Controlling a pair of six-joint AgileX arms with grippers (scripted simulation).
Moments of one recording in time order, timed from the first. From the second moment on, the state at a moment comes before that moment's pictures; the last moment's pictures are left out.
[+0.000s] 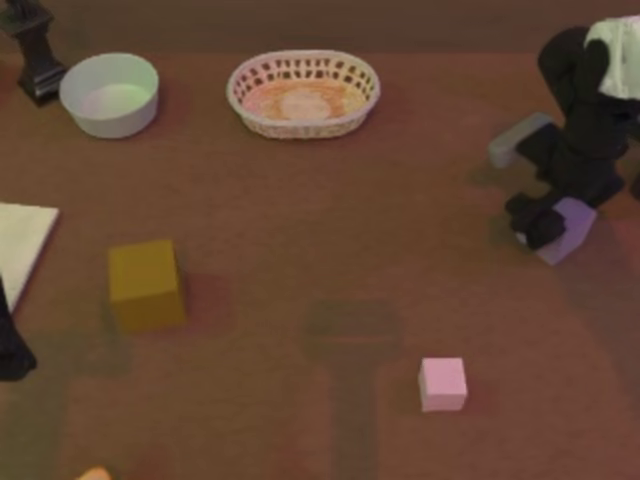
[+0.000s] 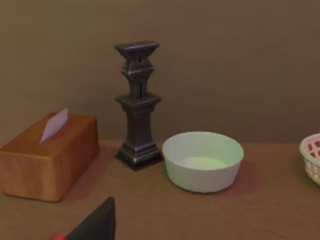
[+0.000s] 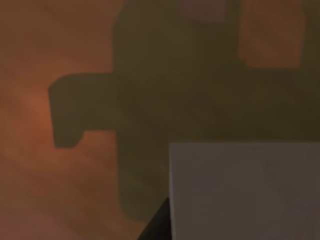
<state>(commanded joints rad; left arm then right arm) 0.02 0.00 0.00 0.00 0.00 0.00 0.16 2.41 1.80 -0.95 0.00 -0.49</state>
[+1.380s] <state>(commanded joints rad) 0.02 0.00 0.00 0.00 0.00 0.00 0.44 2.23 1.80 -1.14 0.00 0.05</state>
